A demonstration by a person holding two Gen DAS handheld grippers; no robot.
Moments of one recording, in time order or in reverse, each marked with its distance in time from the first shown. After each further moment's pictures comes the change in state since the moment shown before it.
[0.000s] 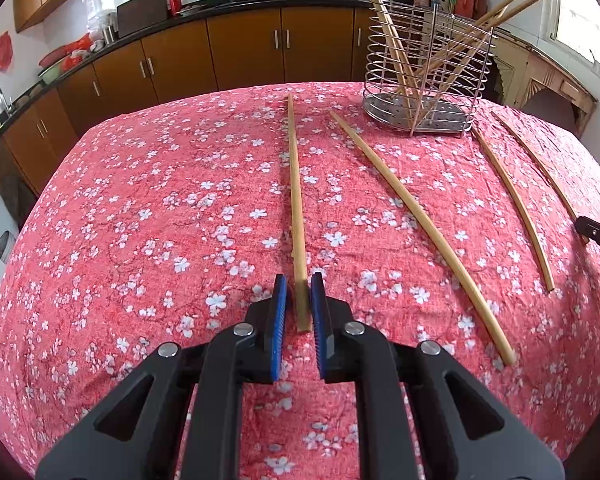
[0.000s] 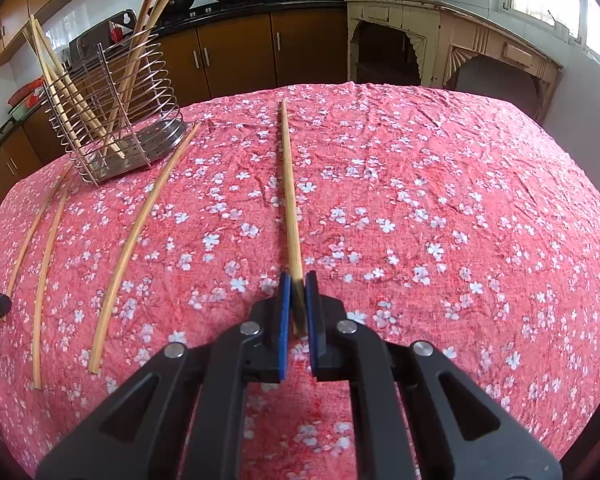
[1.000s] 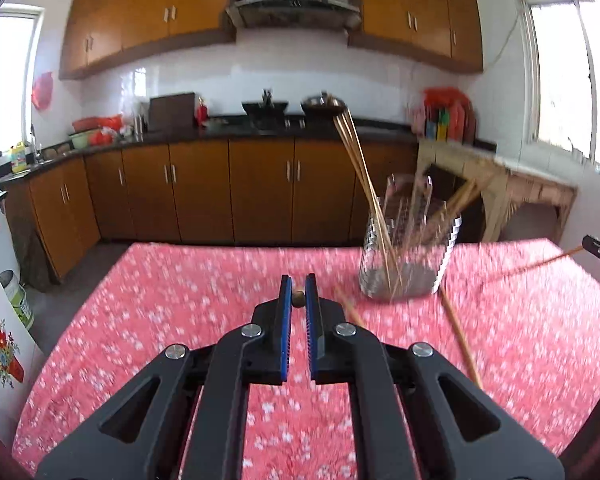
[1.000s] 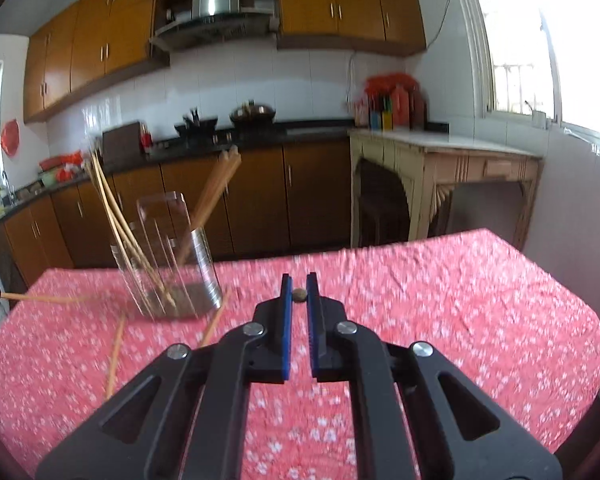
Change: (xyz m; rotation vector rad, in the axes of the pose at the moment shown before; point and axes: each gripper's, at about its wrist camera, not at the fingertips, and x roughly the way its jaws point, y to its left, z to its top) left arm -0.126 0.024 0.039 -0.083 -0.486 -0.008; right arm -0.154 -0.014 0.049 -0.008 -0.510 0.062
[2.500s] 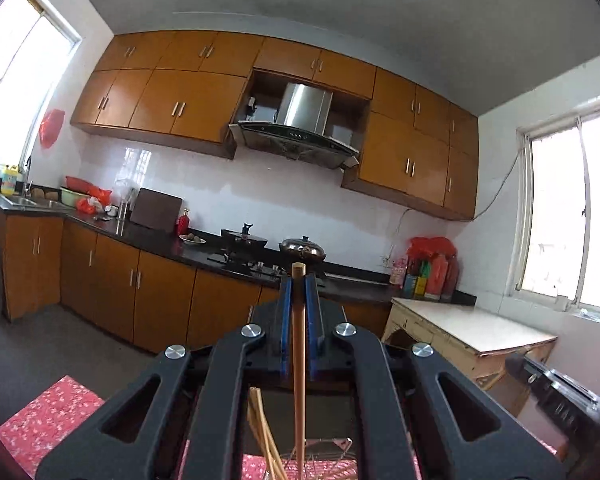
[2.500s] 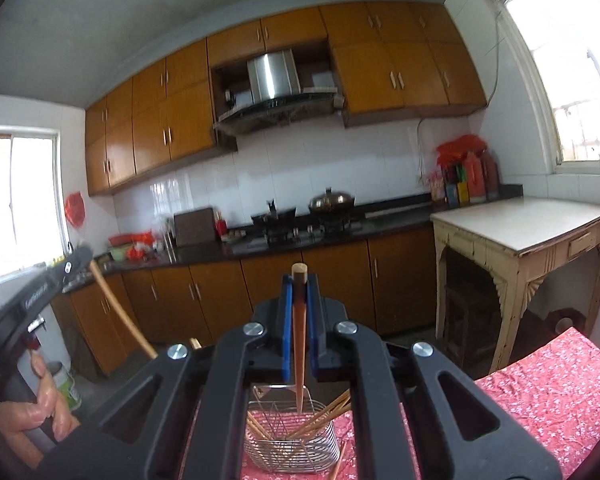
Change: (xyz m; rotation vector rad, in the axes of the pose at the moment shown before) left arm 0.025 -0.073 0.179 -0.180 -0.439 -0.067; right arm 0.032 0.085 0.169 0.035 -0.179 0.282
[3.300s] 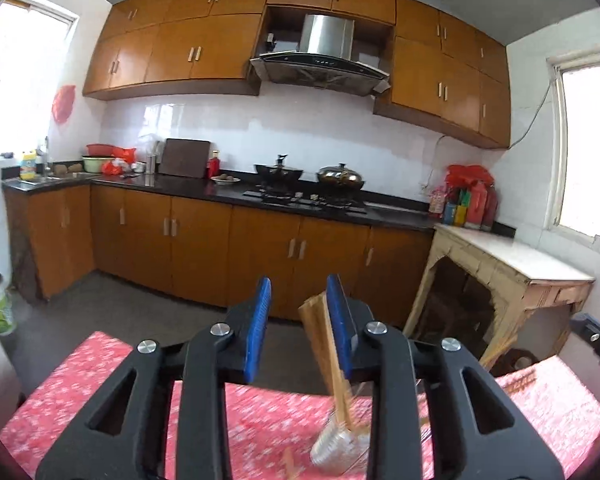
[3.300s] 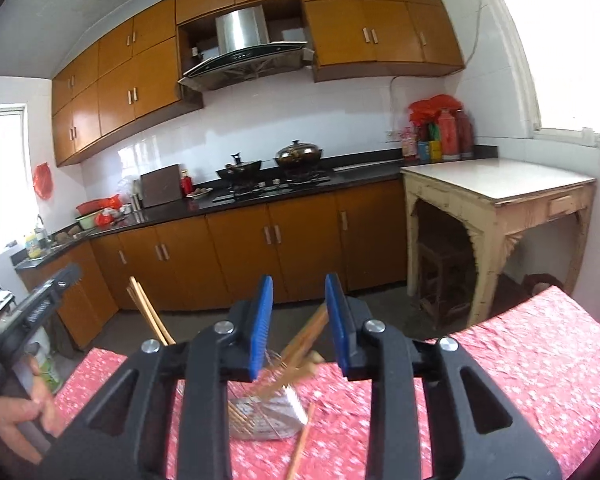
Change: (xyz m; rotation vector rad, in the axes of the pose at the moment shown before) left arm 0.008 0.043 -0.062 0.075 0.235 0.143; right arm 0.000 -0.031 -0.067 0.021 0.118 -0.142
